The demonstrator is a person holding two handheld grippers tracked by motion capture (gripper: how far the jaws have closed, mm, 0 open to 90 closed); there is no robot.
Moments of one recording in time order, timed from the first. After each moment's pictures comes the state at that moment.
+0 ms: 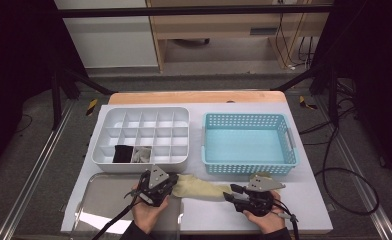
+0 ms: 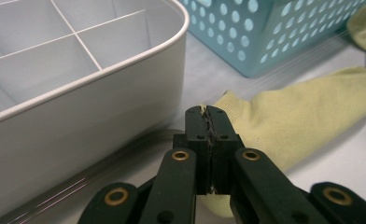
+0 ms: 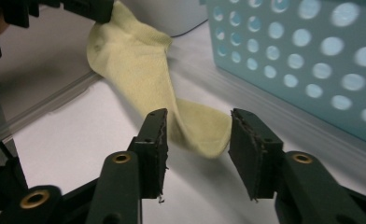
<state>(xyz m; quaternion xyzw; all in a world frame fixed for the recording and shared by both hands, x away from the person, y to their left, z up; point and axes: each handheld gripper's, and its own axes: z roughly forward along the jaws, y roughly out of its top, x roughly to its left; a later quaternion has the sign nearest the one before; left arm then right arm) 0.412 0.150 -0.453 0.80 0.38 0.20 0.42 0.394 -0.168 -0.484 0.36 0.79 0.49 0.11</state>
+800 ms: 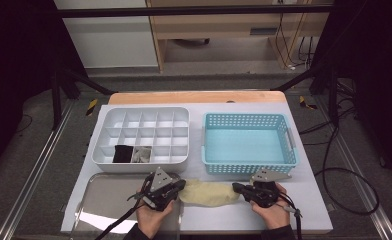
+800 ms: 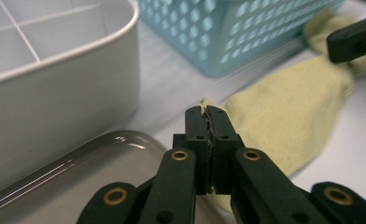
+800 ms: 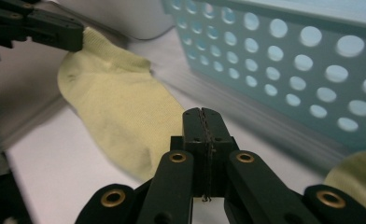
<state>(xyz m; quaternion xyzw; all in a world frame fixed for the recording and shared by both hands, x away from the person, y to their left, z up) 0.409 0.138 -0.462 0.80 0.38 0.17 0.43 0.408 -0.180 -0.468 0.41 0.78 0.46 0.10</state>
